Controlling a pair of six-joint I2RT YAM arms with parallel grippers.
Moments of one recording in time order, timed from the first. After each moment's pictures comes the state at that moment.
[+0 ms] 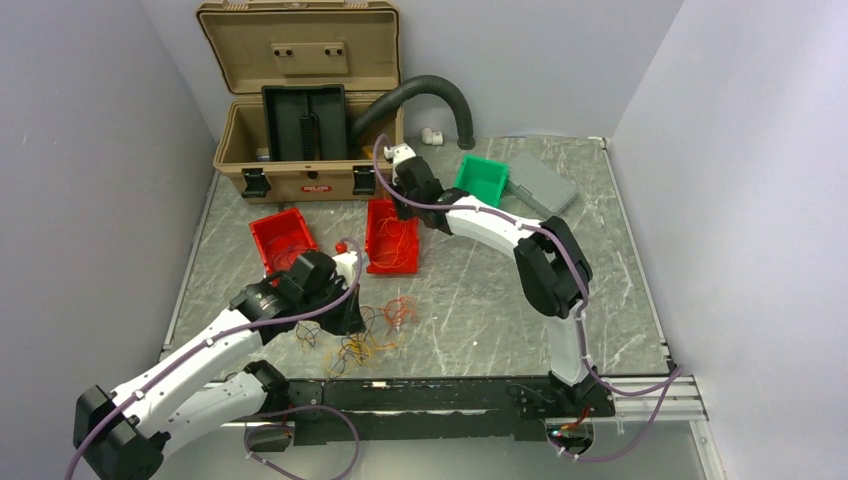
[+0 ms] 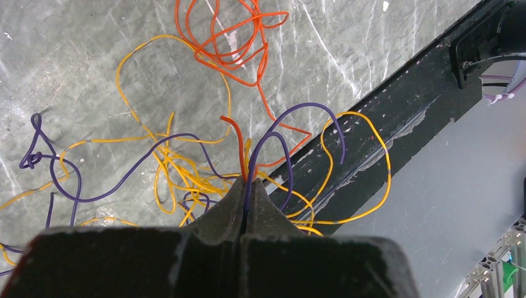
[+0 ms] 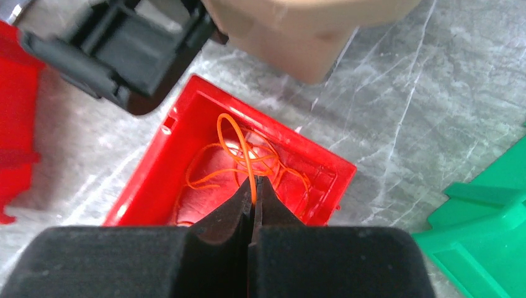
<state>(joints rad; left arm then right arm) -0.68 0.86 0.67 -0.68 0.29 -0.38 0.71 2.05 1.62 -0.18 0.10 0.18</state>
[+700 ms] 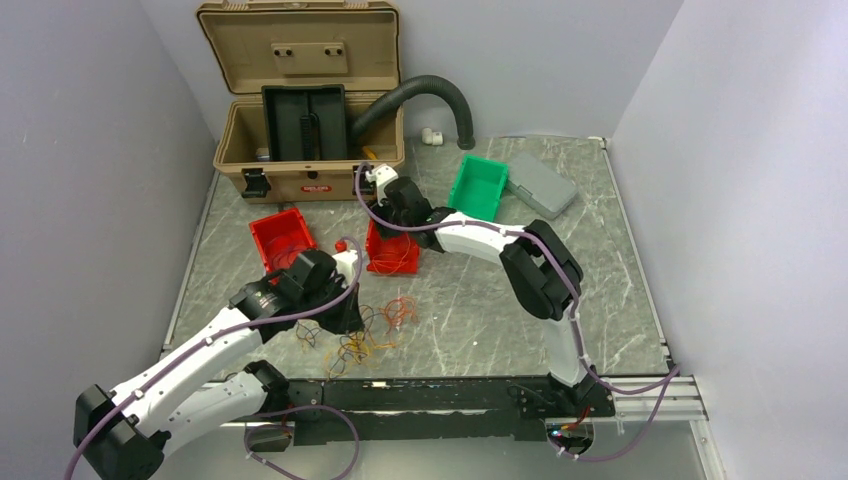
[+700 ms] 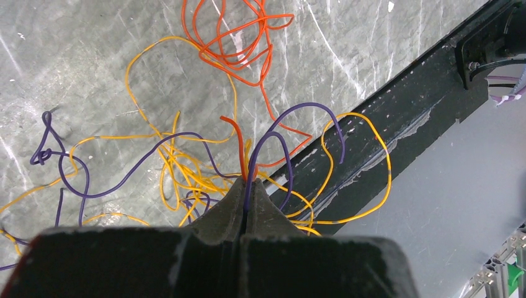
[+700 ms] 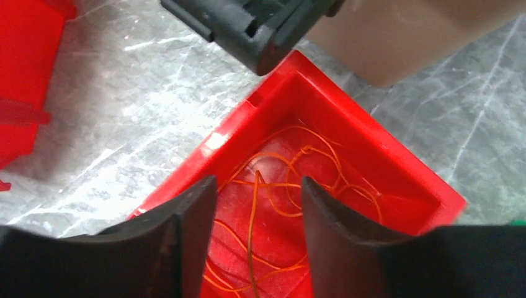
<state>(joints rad) -0.68 0.87 0.69 -0.71 0.28 -0.37 0.78 2.08 1.47 0.02 0.06 0.07</state>
